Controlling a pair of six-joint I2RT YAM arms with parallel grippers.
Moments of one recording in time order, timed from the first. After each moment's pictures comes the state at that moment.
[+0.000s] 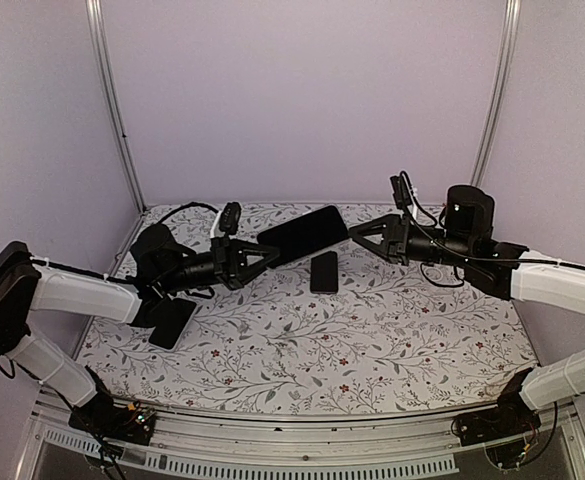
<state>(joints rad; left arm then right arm) -0.73 1.48 0.62 1.06 0.64 -1.23 0.67 1.23 0.83 0.25 -0.50 0.83</state>
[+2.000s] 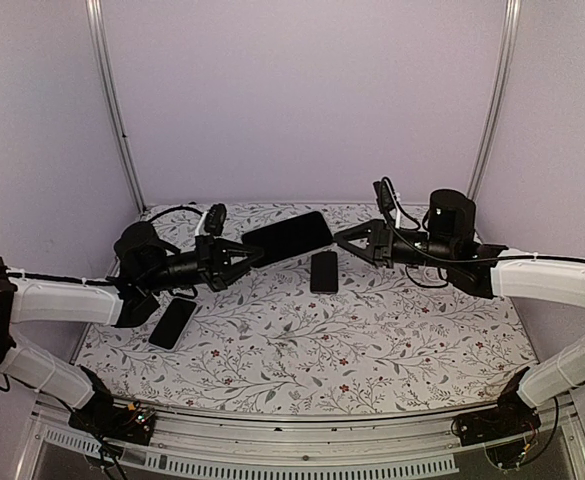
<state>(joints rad) -0.67 1.34 0.59 0.91 0.69 -1.27 0.68 1.36 0.85 0.37 -0.54 0.82</state>
